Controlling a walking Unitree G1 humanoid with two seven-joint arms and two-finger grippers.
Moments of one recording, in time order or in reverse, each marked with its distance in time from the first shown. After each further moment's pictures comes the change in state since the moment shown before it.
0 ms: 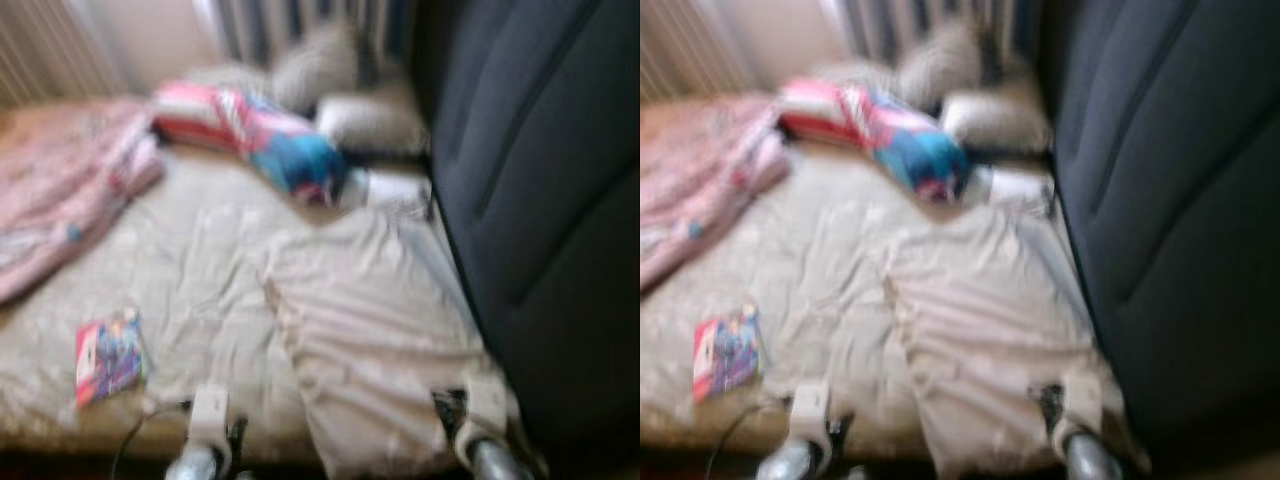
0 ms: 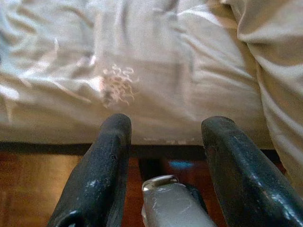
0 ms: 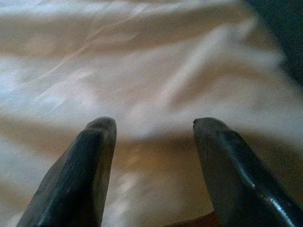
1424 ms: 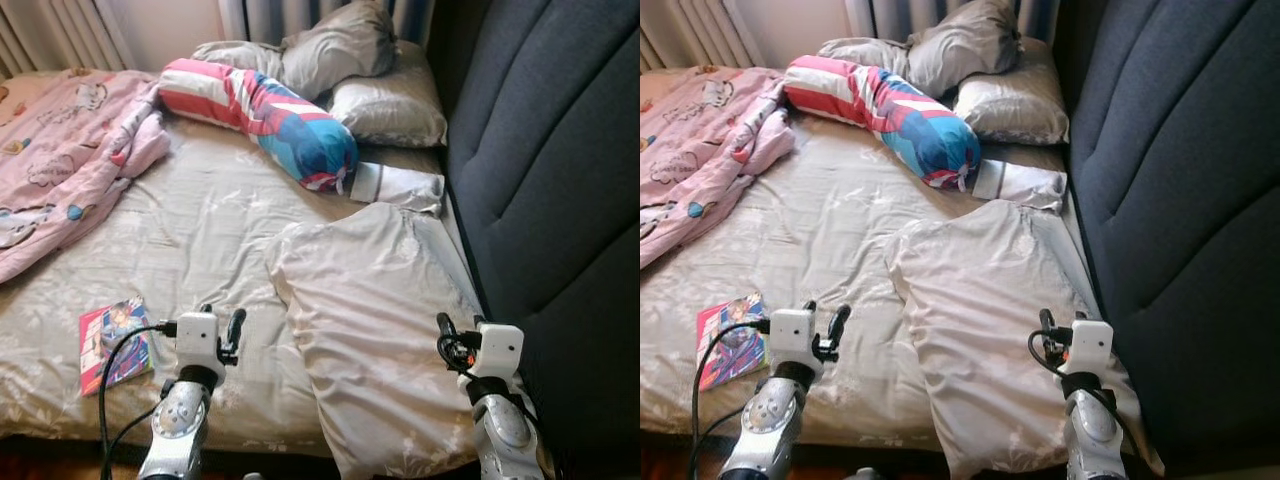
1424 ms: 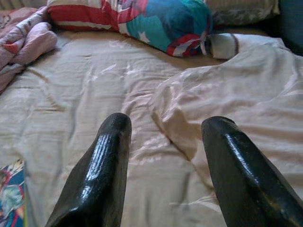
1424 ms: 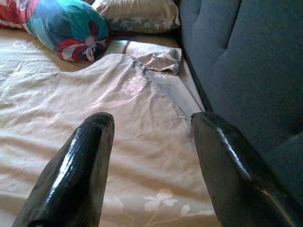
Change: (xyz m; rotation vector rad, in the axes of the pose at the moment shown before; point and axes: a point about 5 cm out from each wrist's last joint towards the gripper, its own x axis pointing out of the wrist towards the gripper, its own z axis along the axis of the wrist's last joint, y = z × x) left arm -0.016 0.004 0.113 0.065 -0.669 -0.049; right arm -0.005 0.010 0.085 -0.016 -0.544 0.063
